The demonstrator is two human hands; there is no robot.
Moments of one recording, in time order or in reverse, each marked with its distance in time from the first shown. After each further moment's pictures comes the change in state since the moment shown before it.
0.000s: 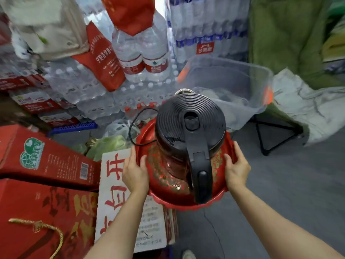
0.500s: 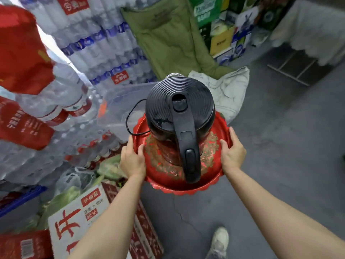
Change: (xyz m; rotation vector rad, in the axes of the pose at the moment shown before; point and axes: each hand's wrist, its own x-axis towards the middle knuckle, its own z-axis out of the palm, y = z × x) left_hand -0.081 0.221 0.083 0.013 -0.260 0.398; right_hand 0.049 0.001 -0.225 0.052 0.433 0.115
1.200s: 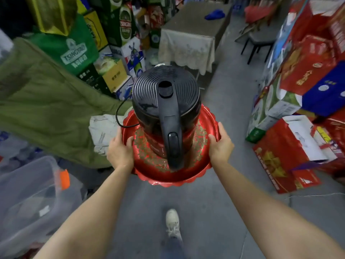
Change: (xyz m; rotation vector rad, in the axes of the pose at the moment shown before) left_hand -0.032 0.378 0.228 -0.033 -0.325 0.425; right_hand 0.244 0.031 -0.262 0.030 0.440 0.258
